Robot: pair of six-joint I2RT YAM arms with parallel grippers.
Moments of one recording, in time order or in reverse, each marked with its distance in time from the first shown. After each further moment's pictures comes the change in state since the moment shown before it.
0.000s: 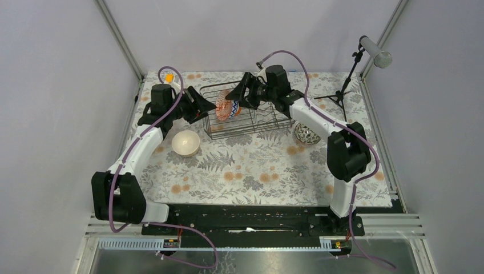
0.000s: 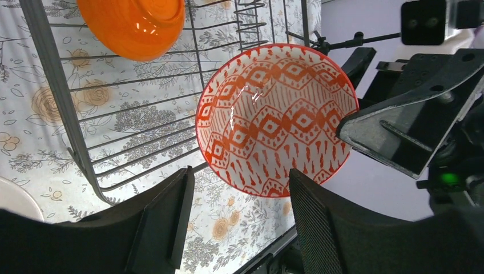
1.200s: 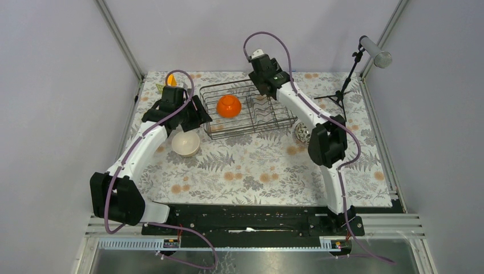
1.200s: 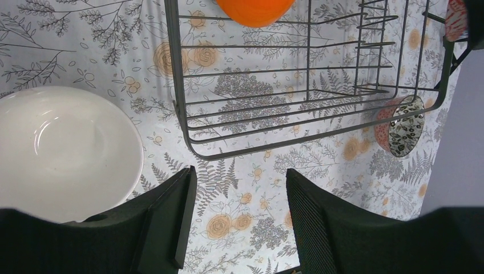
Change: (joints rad) left arm -0.116 0.000 0.105 -0.372 -0.370 0.172; right arm 0.016 0.311 0.517 -0.512 1.080 -1.123
